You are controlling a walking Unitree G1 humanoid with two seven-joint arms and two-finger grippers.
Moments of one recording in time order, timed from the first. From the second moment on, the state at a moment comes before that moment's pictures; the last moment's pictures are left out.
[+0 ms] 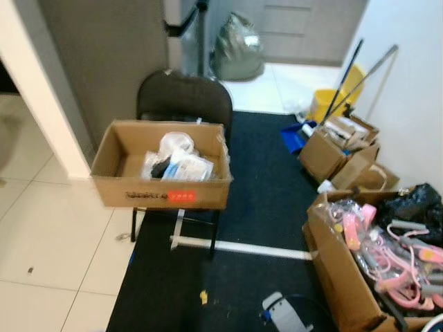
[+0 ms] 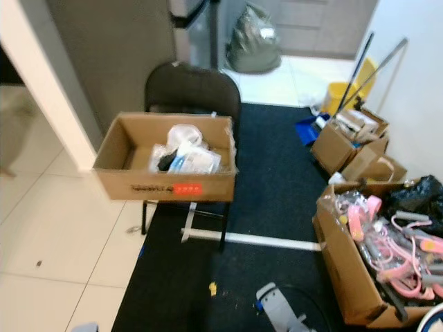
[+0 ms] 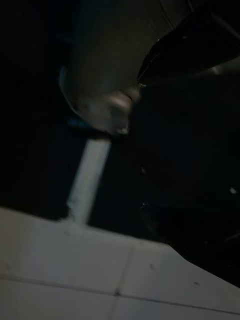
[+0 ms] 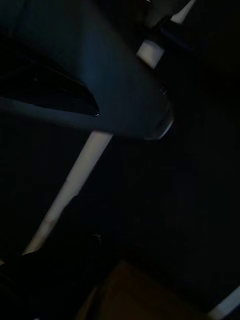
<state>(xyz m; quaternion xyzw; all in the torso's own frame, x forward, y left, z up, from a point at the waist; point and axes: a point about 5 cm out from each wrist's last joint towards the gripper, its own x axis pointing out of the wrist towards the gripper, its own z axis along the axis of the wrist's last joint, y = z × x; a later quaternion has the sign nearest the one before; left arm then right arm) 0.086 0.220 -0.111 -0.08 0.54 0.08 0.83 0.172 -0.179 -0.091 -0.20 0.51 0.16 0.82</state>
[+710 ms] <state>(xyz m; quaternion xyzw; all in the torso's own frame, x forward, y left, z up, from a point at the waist) 0.084 0.218 -0.112 -0.08 0.55 0.07 0.83 0.167 -0.173 -0.094 -0.19 0.52 0.17 0.81</state>
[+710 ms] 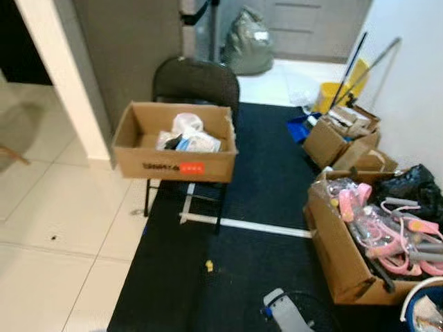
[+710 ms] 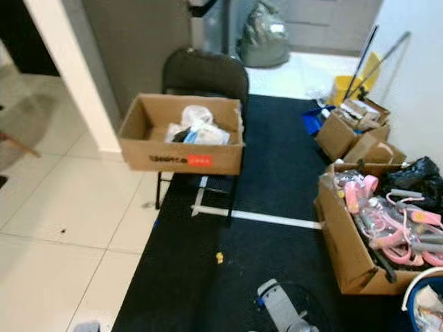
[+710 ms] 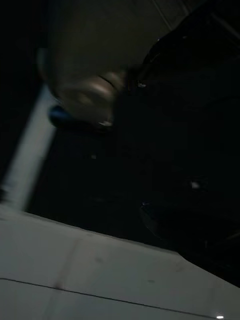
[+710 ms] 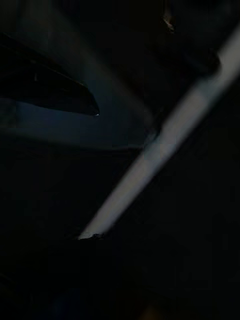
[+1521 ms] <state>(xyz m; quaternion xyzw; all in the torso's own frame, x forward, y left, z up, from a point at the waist) 0.080 0.212 -0.114 -0.08 0.56 0.07 0.82 0.166 -0.187 -0.093 -0.20 0.53 0.17 0.81</state>
